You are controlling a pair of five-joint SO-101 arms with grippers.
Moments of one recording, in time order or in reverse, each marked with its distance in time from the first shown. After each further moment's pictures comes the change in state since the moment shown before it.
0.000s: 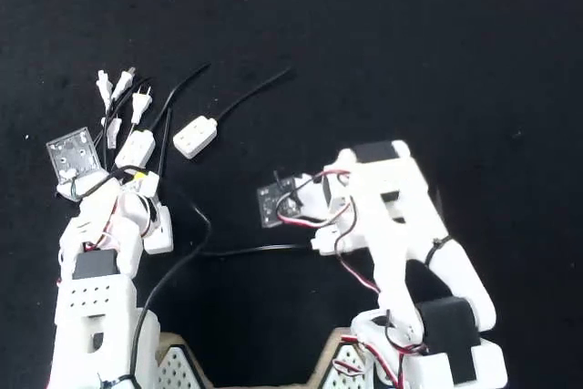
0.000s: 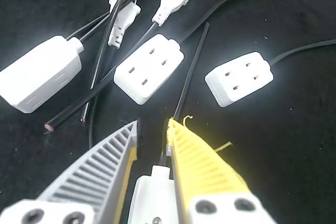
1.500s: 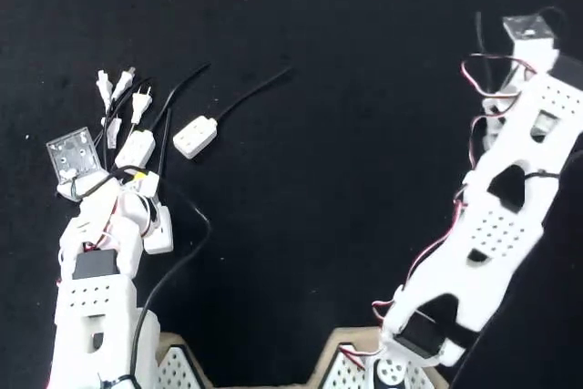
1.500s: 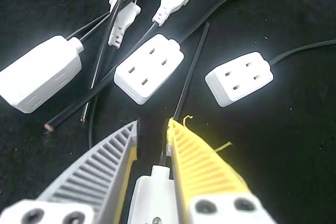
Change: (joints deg) left arm 0.0 0.0 0.0 0.0 0.0; right arm 42.8 61.2 -95.3 14.3 -56.4
